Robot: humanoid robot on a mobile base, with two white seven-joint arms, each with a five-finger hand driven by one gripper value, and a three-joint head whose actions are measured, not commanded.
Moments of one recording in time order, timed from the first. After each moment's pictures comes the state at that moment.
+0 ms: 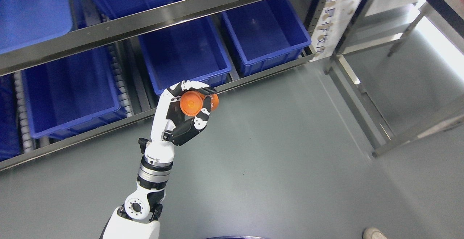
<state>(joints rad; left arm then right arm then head) 0.04 0.00 -0.24 -1.71 0.14 -0.69 -0.19 0.00 0.00 0.00 0.00 0.00 -0.02 -0.03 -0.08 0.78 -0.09</state>
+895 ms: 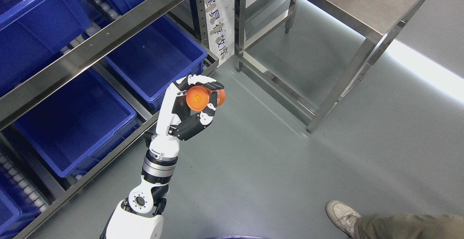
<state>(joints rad) 0.00 0.00 -0.27 -1.70 0.15 -0.68 -0.19 0.00 0.00 0.00 0.00 0.00 -0.02 -0.03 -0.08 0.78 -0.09</state>
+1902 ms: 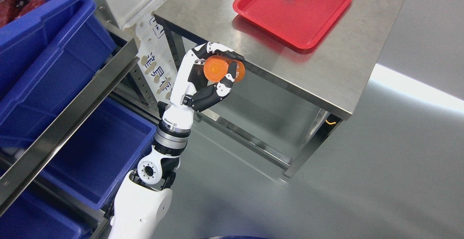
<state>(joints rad) -0.21 0.00 -0.36 -1.71 0.21 -0.51 -0.19 0.00 0.00 0.00 0.00 0.00 -0.03 -0.03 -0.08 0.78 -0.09</state>
